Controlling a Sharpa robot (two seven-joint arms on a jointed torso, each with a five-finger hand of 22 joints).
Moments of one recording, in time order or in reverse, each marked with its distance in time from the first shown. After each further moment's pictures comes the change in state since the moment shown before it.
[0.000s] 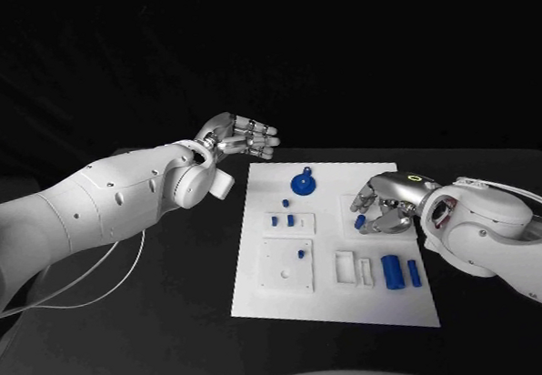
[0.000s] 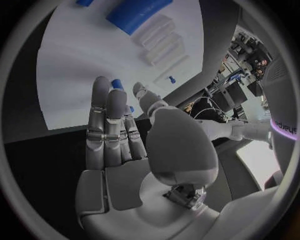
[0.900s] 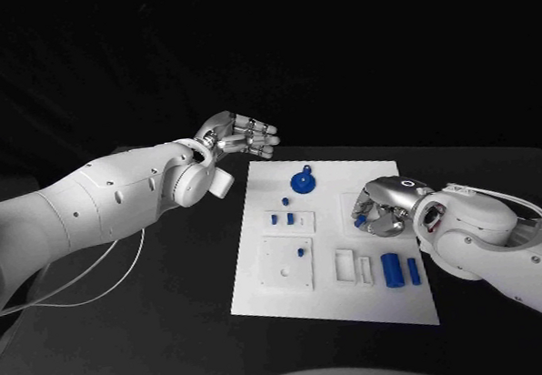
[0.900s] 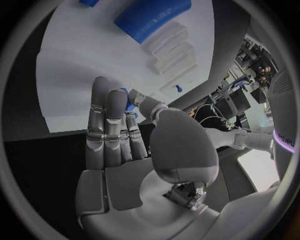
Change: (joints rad) left arm -0.002 -0.003 0.000 0.000 0.000 0.006 0.002; left_hand 0.000 0.000 0.000 0.000 0.000 0.000 0.000 0.000 0.000 0.000 0.000 0.000 0.000 0.000 0.000 0.000 0.001 0.000 0.000 0.000 0.005 -0.002; right arm 0.000 0.035 -0.039 -0.043 -0.064 -0.018 -0.025; right_hand -0.087 0.019 0.255 -0.042 0.000 0.113 0.005 0.000 0.000 0.118 -0.029 -0.001 -0.001 0.010 -0.011 0.000 0.013 -0.011 0.000 -0.015 0.026 0.050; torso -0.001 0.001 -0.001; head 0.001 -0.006
